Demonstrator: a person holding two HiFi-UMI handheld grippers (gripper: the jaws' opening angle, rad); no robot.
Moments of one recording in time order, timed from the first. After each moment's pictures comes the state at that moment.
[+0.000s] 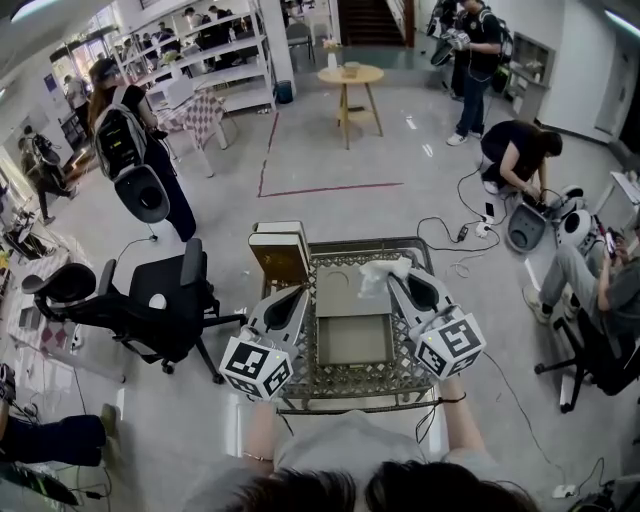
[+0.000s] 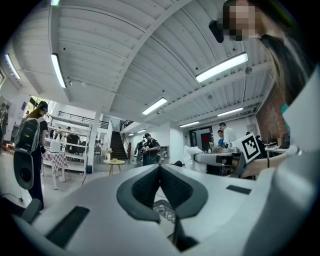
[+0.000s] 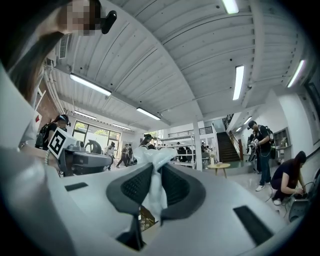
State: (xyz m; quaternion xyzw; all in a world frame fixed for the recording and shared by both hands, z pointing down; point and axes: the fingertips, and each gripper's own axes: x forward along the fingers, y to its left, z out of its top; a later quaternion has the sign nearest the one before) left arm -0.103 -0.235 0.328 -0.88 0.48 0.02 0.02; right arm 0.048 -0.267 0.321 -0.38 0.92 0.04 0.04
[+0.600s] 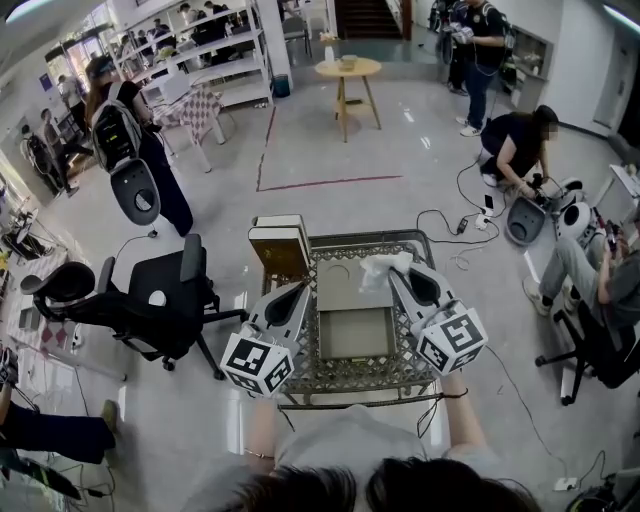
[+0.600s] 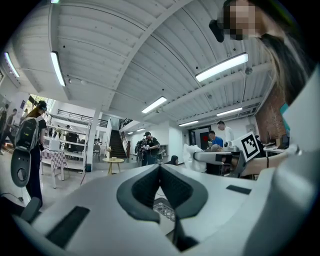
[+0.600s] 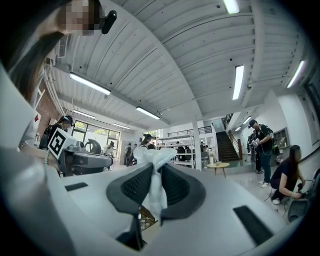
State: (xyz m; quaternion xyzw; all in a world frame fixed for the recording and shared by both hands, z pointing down) left arm -0.105 -0.235 0.333 -0.88 0.47 0.02 0.01; right arm 0.045 -0.266 0.323 -0.38 0.92 0.03 0.04
